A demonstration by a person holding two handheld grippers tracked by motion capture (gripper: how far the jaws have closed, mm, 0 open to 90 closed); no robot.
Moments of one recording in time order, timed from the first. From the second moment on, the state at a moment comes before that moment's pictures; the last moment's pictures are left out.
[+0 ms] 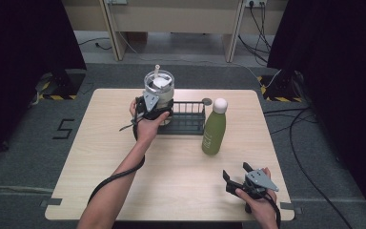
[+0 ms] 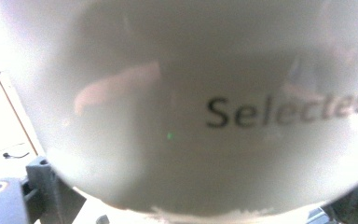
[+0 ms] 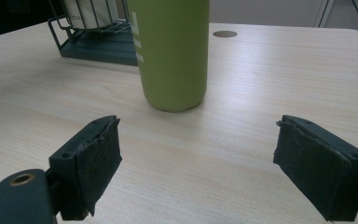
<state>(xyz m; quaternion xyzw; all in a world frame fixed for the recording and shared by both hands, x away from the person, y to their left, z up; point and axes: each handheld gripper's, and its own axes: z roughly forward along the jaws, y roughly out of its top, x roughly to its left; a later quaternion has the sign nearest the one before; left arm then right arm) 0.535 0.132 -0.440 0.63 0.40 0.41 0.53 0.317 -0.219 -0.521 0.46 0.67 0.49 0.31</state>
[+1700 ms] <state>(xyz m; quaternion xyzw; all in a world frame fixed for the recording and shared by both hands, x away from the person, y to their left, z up) 0.491 0.154 -0.426 0.65 0.37 0.39 0.54 0.317 -0.217 -0.520 0.46 0.67 0.49 0.31</state>
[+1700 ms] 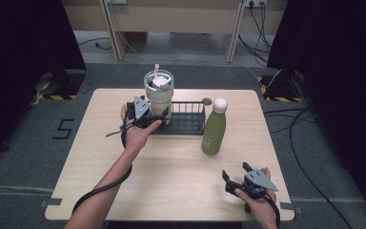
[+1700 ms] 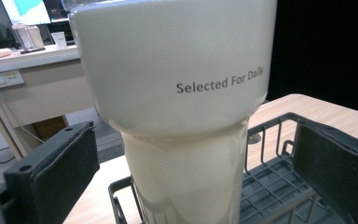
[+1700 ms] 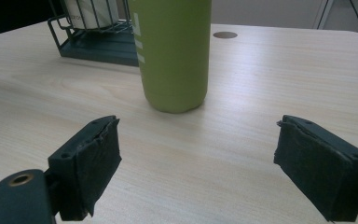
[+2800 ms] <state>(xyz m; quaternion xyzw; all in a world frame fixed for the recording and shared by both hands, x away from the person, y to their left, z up) 0.437 0.198 -0.447 0.65 0.37 0.38 0.54 0.319 -0.224 -0.508 0.47 0.65 0.50 0.33</state>
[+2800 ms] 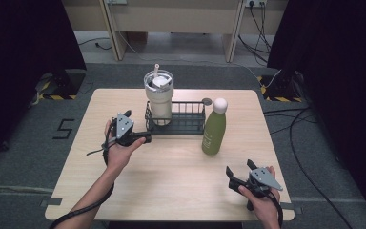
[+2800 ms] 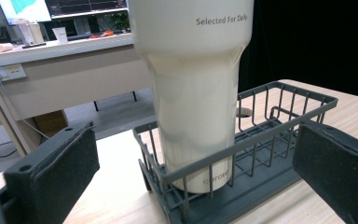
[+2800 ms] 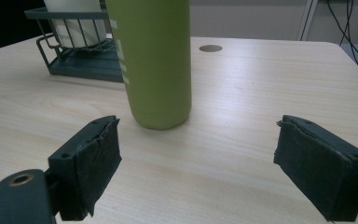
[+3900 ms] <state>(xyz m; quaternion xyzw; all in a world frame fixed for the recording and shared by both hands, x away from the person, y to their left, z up) 0.409 0.214 -0.462 0.66 0.38 0.38 0.53 0.363 -0.189 -0.458 0.41 0.66 0.51 0.37</state>
